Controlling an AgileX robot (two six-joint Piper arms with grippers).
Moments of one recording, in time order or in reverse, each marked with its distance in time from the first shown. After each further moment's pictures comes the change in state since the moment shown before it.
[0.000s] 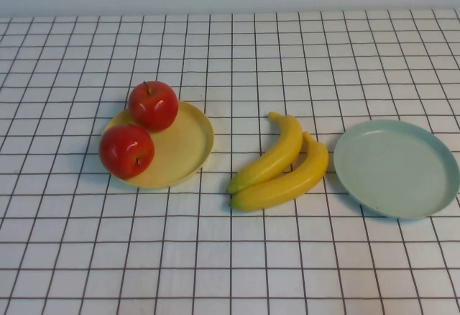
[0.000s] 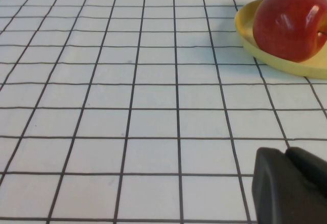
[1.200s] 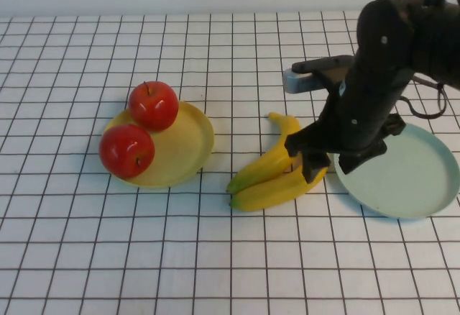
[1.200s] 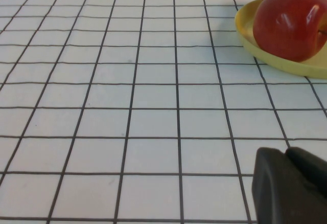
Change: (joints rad) right arm 0.493 1.637 -1.315 -0.533 0.617 0.149; left arm 0.000 0.000 0.000 0.000 0.000 0.000
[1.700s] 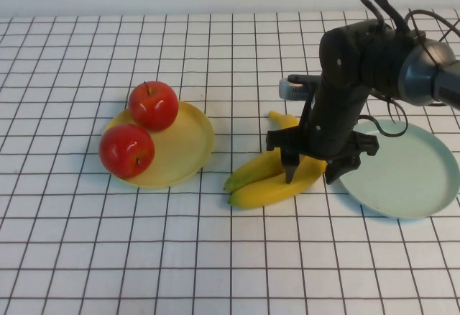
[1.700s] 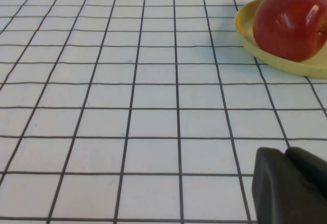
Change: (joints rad) right arm -0.002 0.226 -0.133 -0.013 -0.045 0.309; left arm 0.000 0.000 0.000 0.000 0.000 0.000
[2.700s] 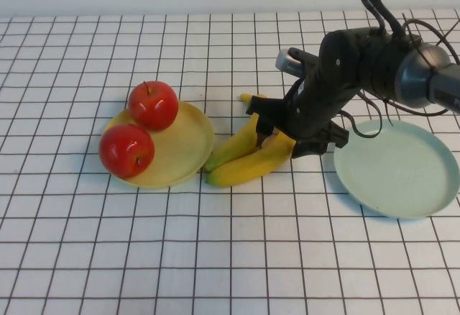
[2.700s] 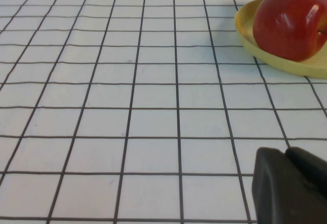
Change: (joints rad) right arm -0.010 0.024 -0.004 0.134 -0.302 0.129; left arm 0.000 0.000 0.000 0.000 0.000 0.000
